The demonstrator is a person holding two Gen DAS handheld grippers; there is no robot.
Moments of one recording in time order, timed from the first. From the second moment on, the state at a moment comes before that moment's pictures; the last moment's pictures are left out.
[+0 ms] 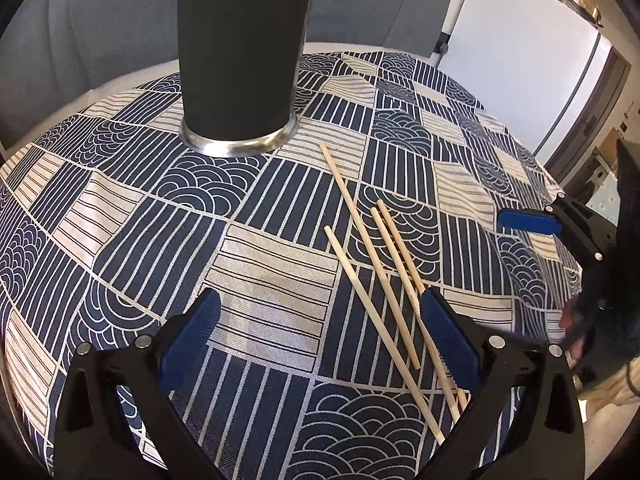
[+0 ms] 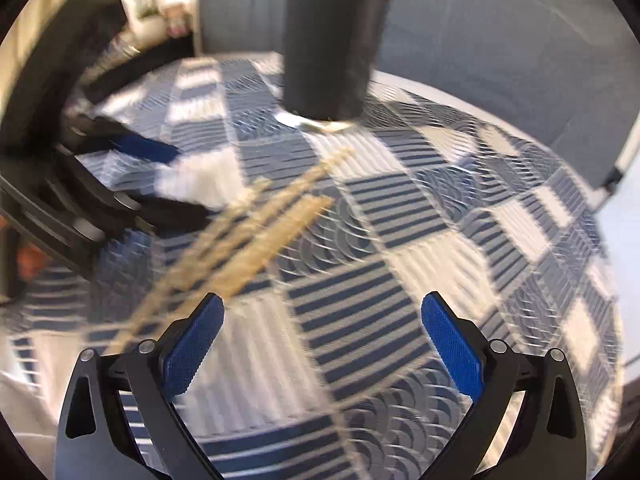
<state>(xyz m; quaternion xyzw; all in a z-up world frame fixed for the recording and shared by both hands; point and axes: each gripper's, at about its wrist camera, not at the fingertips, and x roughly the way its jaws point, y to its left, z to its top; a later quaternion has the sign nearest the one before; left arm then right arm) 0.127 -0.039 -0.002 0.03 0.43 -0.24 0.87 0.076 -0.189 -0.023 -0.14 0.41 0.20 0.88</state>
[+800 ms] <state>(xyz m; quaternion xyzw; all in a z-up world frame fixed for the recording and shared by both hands) 0.100 -0.019 -0.017 0.13 0.46 -0.22 0.85 0.098 -0.230 -0.034 -0.10 0.50 0.18 0.84</state>
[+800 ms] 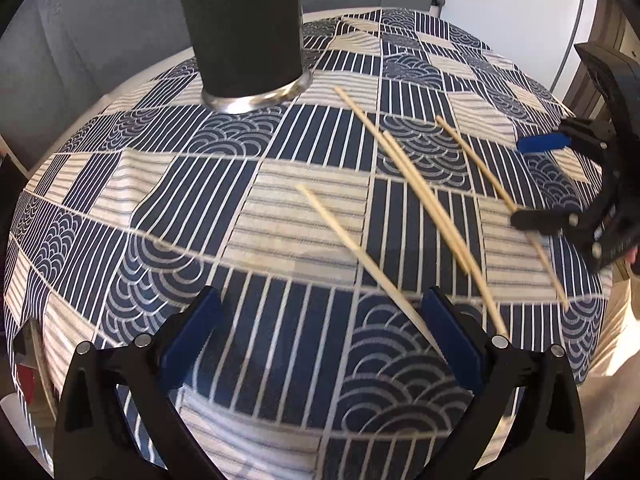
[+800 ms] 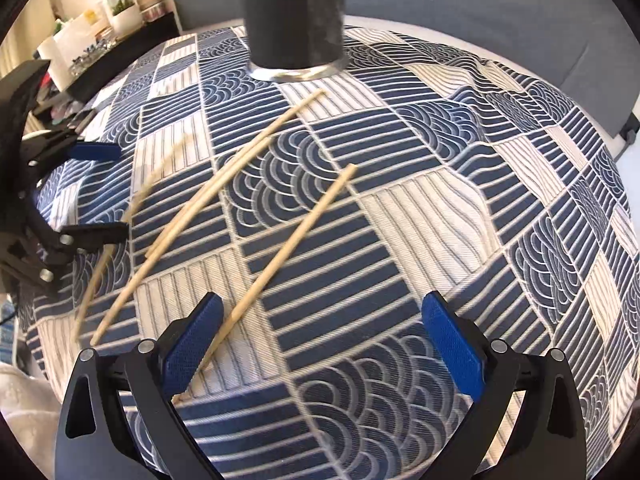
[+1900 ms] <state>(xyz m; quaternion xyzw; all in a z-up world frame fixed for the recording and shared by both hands) 0.074 0.106 0.010 -0.06 0.52 -0.20 0.83 0.121 -0.316 0.002 0.07 0.49 0.28 0.82</state>
